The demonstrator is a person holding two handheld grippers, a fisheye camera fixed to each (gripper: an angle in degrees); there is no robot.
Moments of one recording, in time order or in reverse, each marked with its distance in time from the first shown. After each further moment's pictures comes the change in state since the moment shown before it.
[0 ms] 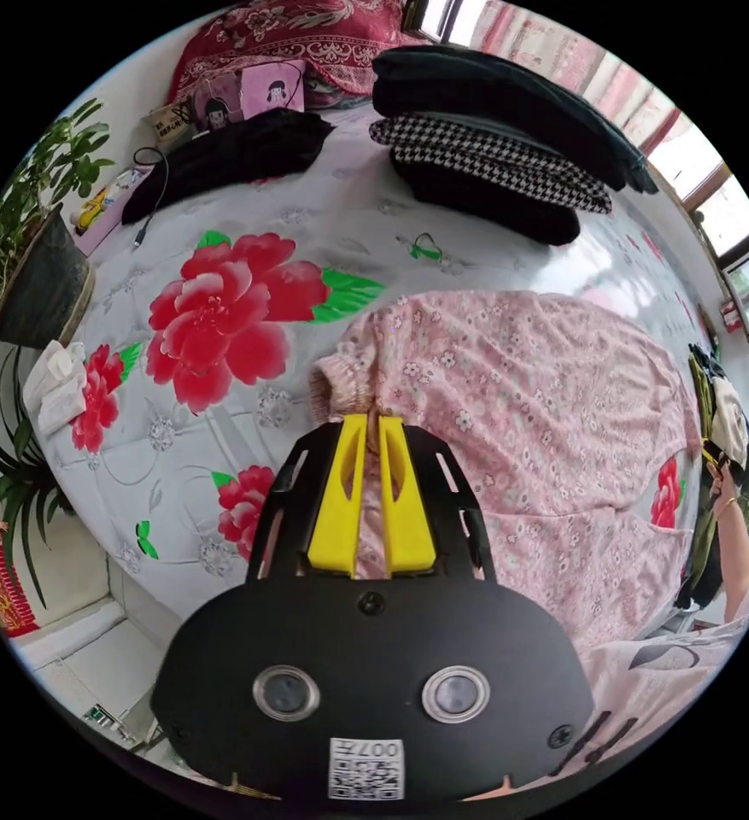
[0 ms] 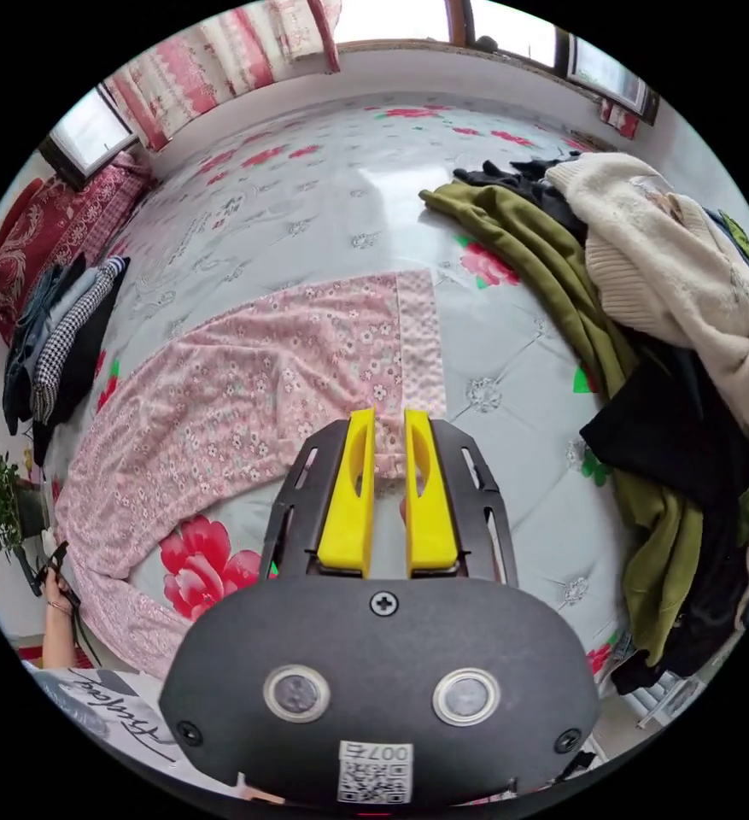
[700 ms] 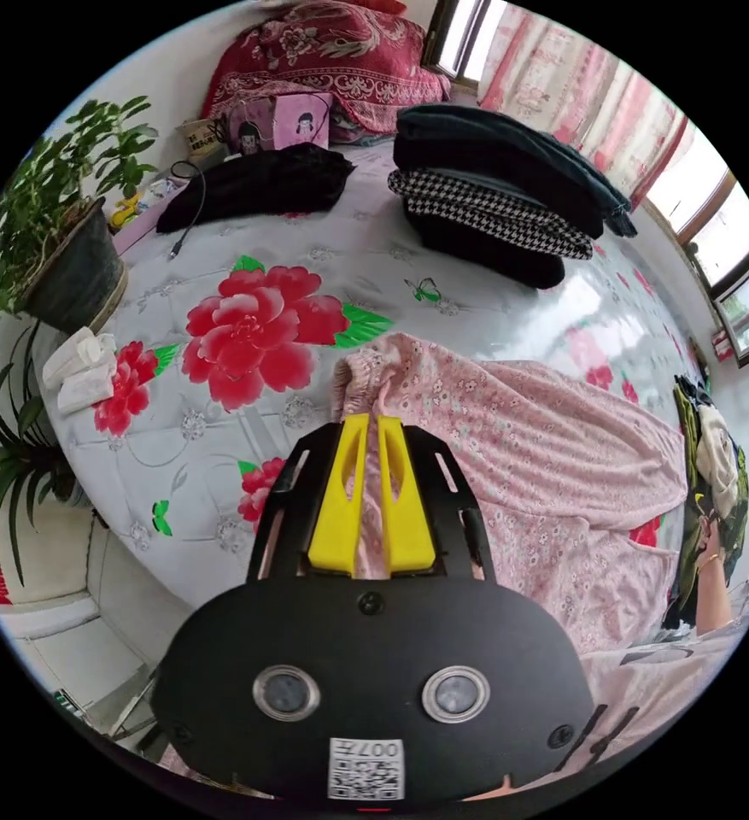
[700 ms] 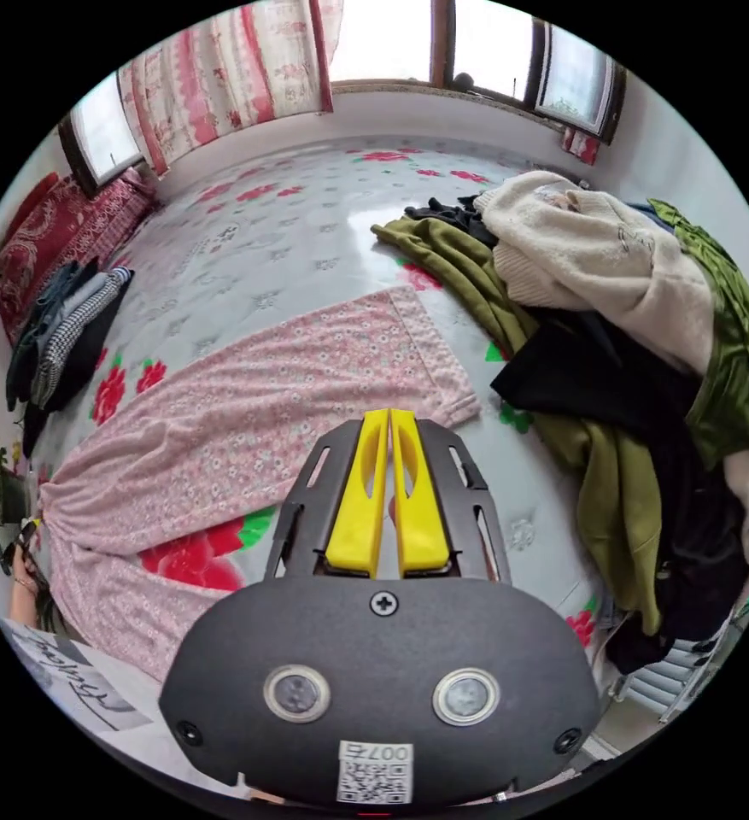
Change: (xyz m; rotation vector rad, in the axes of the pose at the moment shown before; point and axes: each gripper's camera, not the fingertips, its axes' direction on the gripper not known) left arm -0.006 0.000 -0.091 0.150 0.044 -0.087; right arm 0.031 0.027 -0.064 0.145 0.079 0.001
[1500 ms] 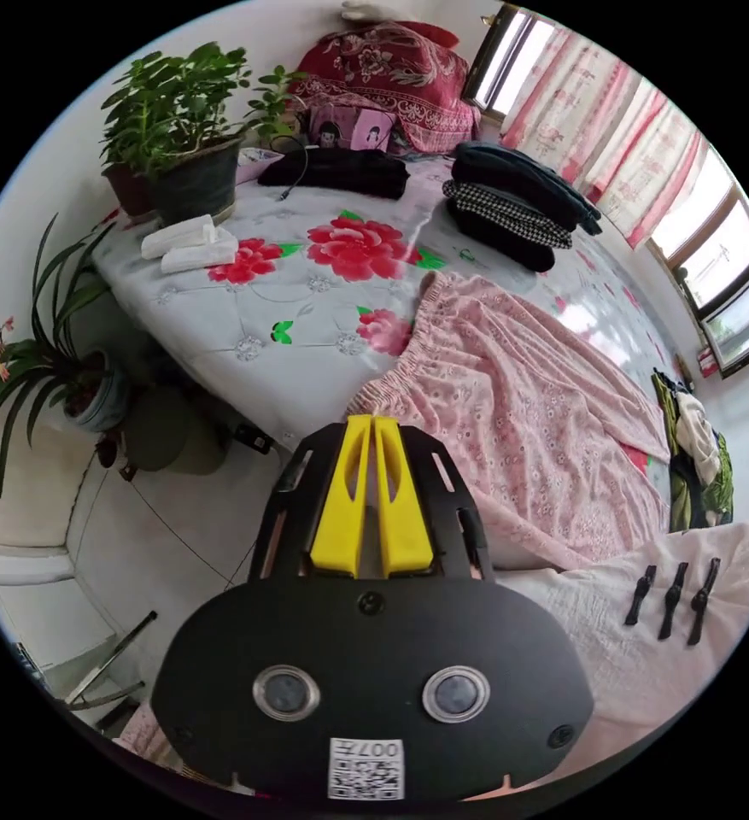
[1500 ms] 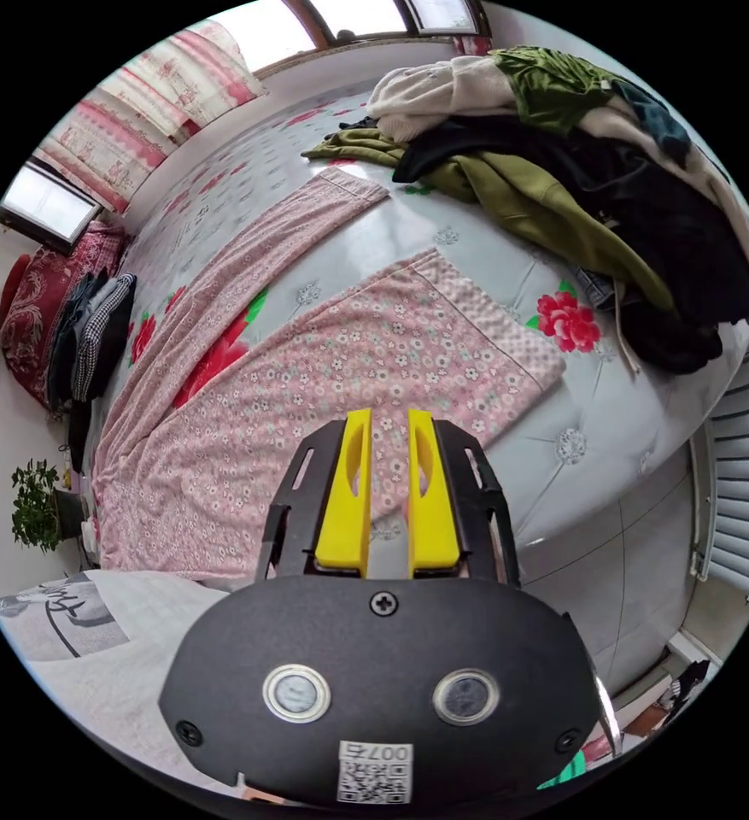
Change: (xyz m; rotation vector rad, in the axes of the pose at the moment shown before) left arm -0.142 0.173 -0.153 0.059 0.058 -0.090; right arm 0.043 0.200 -0.091 -0.149 -0.147 0.292
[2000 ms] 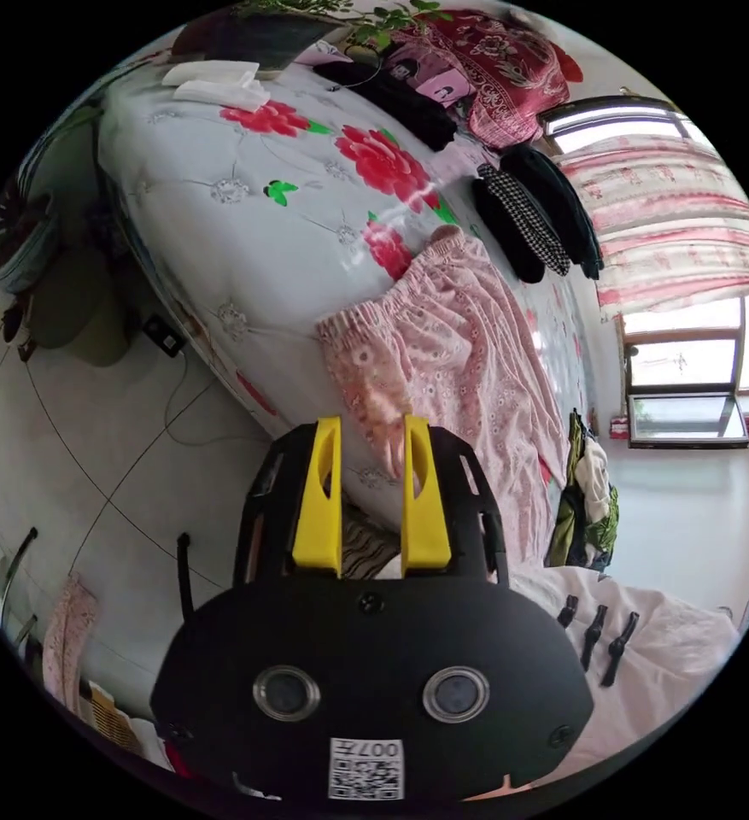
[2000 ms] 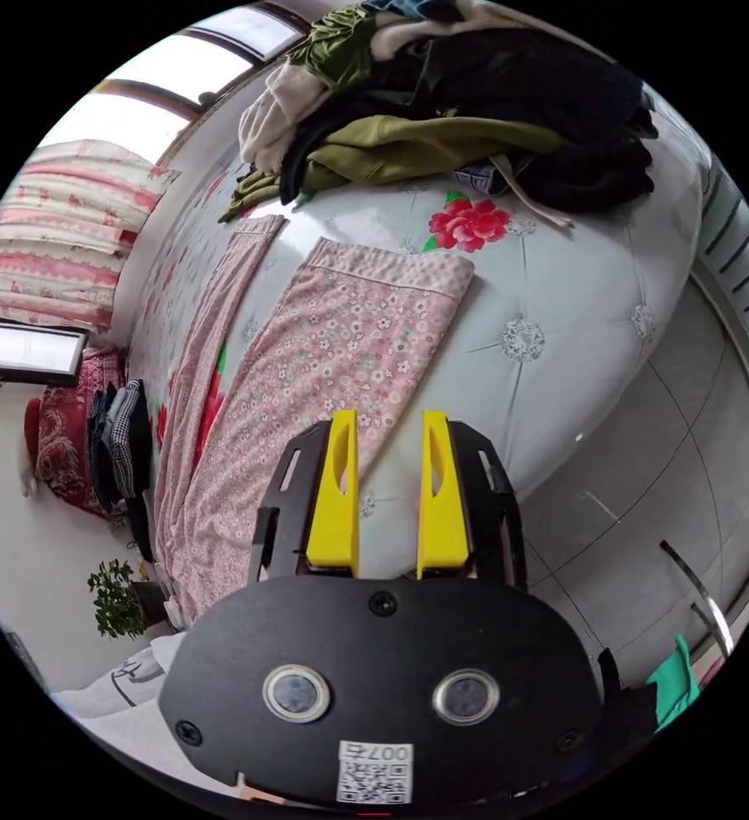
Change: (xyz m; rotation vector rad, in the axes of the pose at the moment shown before) left arm -0.090 0.025 0.017 -0.208 0.364 -0.294; right arm 0.081 0.050 -0.008 0.047 -0.184 0.365
